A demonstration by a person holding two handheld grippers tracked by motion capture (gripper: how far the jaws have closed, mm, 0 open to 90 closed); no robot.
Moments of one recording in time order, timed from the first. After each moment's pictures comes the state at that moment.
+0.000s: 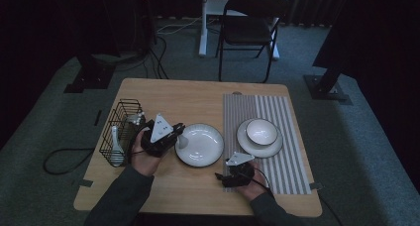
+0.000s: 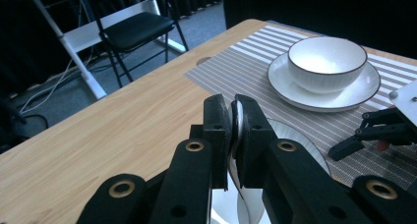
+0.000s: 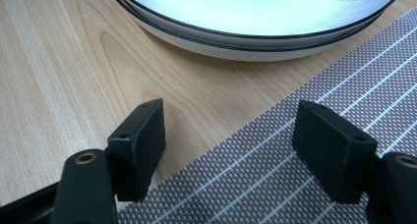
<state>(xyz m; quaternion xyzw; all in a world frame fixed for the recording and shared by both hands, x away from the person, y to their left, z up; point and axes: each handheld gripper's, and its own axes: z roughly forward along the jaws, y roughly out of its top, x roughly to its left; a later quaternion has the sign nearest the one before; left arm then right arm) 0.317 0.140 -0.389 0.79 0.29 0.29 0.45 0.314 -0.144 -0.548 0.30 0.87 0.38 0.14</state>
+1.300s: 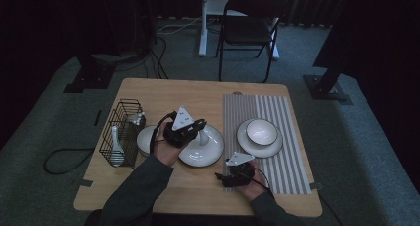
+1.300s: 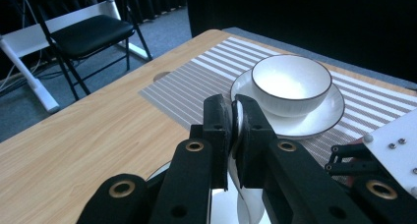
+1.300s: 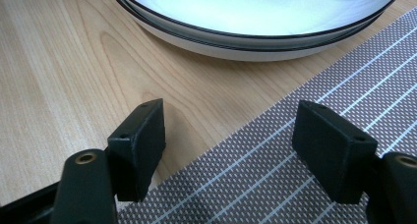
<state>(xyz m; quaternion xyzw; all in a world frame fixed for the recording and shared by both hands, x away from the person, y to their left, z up) 0.352 0.092 -0.395 0.80 0.27 0.22 0.48 0.314 -0.144 -0.547 0.30 0.87 0.38 0.14</state>
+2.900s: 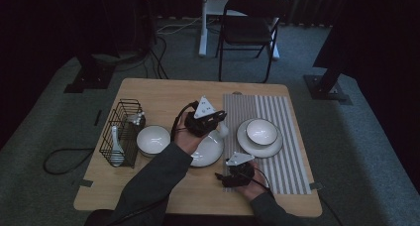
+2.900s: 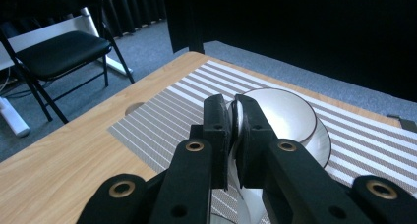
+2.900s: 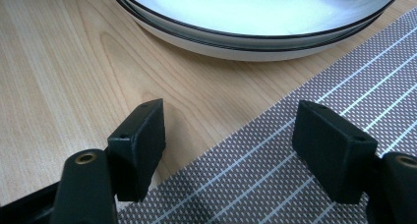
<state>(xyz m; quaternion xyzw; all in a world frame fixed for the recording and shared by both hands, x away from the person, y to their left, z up) 0.381 0.040 -0.385 0.80 0.24 0.21 0.51 0.314 -0.144 -0.548 0.30 0.87 0.38 0.14</state>
